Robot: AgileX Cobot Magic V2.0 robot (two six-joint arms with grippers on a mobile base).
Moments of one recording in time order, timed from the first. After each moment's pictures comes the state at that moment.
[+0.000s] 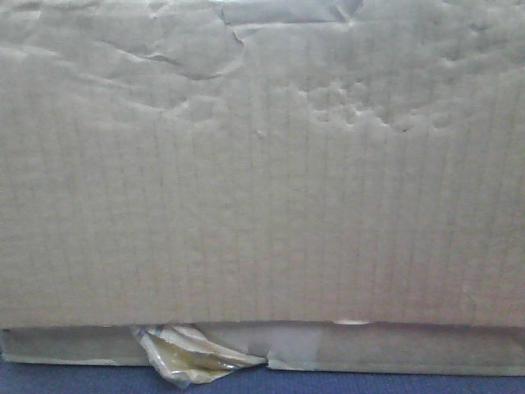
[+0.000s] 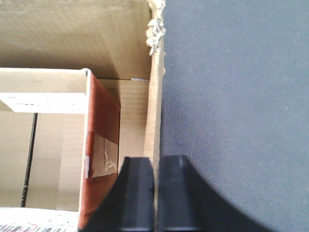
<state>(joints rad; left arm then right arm) -0.44 1.57 -1.50 0.14 1.22 -0.46 0.34 1.41 -1.56 -0.15 1.22 0.43</state>
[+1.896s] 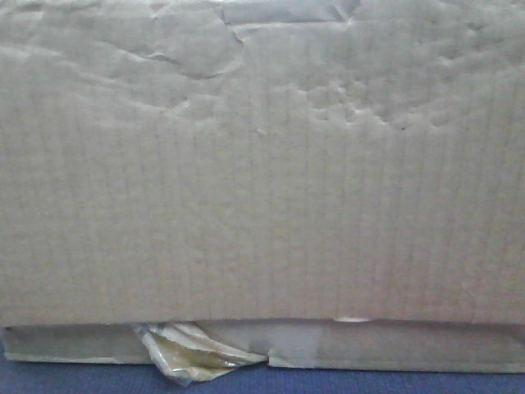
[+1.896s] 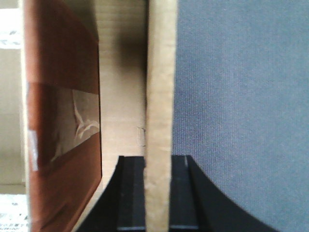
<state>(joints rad) -0.44 1.58 -1.50 0.17 1.22 -0.51 0.35 1.52 -1.43 -0.11 1.24 0.47</state>
